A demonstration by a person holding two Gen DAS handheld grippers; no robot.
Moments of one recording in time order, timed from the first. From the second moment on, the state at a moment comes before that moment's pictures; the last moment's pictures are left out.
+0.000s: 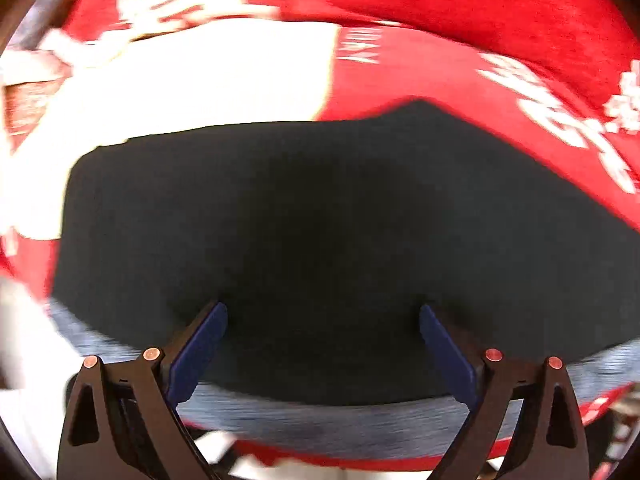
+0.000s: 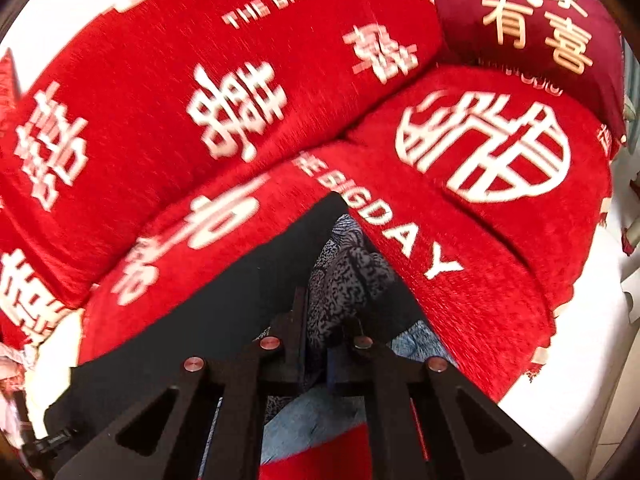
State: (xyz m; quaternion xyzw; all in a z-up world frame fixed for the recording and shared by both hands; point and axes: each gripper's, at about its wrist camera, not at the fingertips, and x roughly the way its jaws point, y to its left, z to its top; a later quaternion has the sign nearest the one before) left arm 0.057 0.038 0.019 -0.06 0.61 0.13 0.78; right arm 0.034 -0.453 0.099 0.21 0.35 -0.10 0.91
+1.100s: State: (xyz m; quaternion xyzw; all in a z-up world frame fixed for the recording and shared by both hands) left arm 0.043 0.119 0.018 -0.09 0.60 0.16 0.78; right arm 0.037 -0.445 0.065 0.11 0.40 -0.19 0.89
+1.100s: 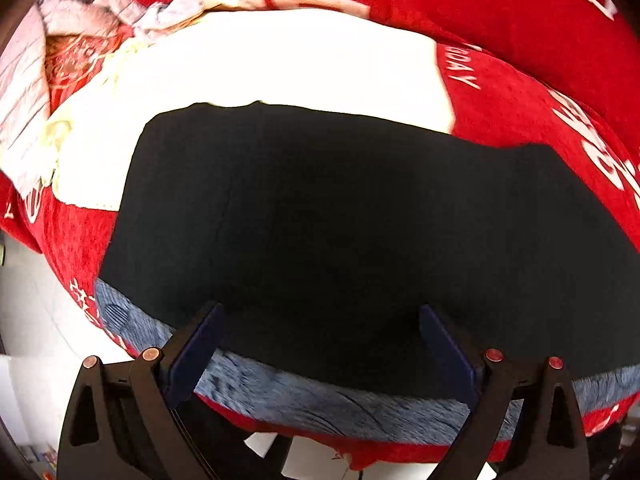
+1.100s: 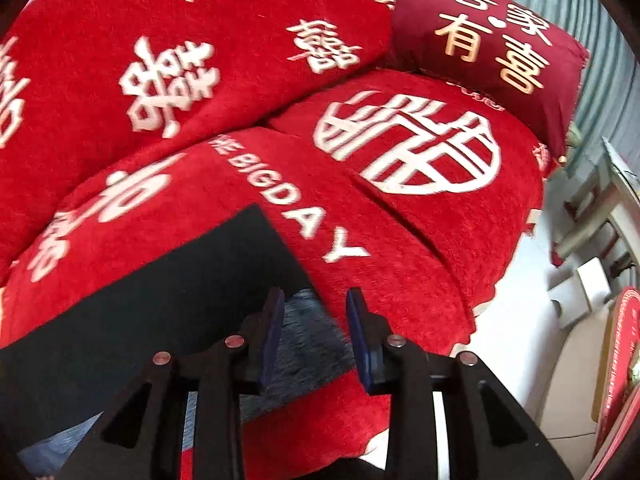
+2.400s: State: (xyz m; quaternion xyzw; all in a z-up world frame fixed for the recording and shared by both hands) left arm 0.042 0.051 0.018 0.04 0.57 0.11 0.81; right arm 0.036 -0.220 -0.008 -0.09 0.49 0.05 0.87
